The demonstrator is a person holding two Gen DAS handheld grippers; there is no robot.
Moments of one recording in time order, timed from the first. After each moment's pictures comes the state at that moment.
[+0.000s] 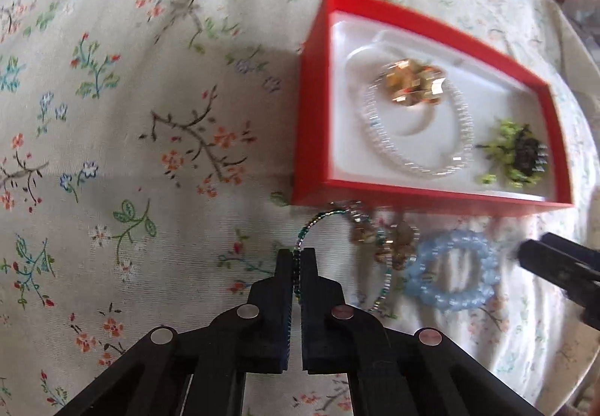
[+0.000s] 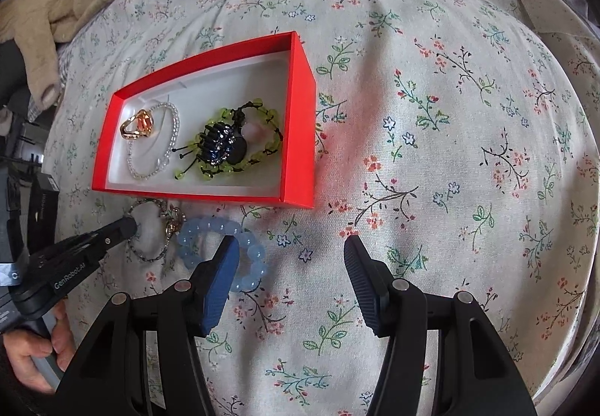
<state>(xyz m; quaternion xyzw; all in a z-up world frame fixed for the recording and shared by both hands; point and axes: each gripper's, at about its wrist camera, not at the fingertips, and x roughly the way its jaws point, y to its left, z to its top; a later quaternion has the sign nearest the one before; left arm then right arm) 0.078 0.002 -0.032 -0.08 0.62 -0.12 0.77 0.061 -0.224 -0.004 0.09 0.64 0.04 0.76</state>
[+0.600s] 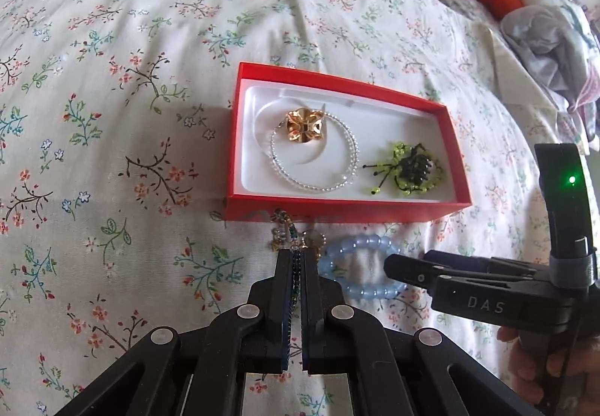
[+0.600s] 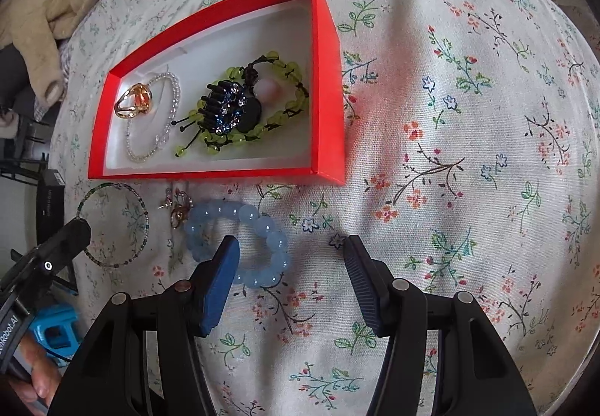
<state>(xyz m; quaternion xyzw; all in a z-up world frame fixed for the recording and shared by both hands) 0.068 0.007 0.017 -0.10 0.56 -0.17 0.80 0.064 -0.212 -0.031 0.13 0.66 0.06 0.74</state>
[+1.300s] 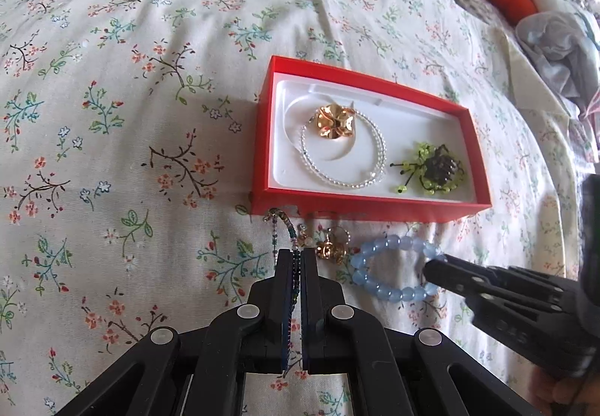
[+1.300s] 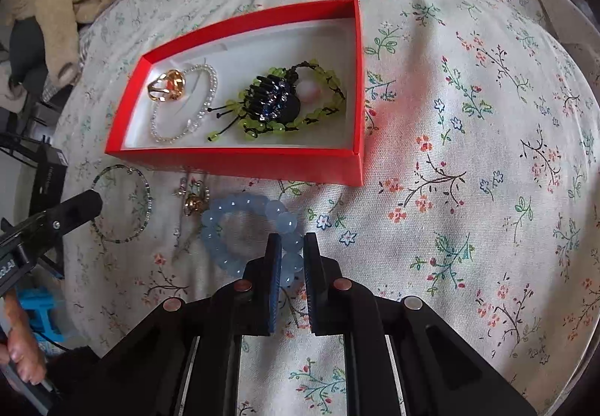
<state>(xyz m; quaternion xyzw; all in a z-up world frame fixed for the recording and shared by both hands) 0.061 0.017 0.014 -0.10 0.57 -0.16 0.80 0.044 -0.196 -0.015 0.08 0.62 0.08 0.78</state>
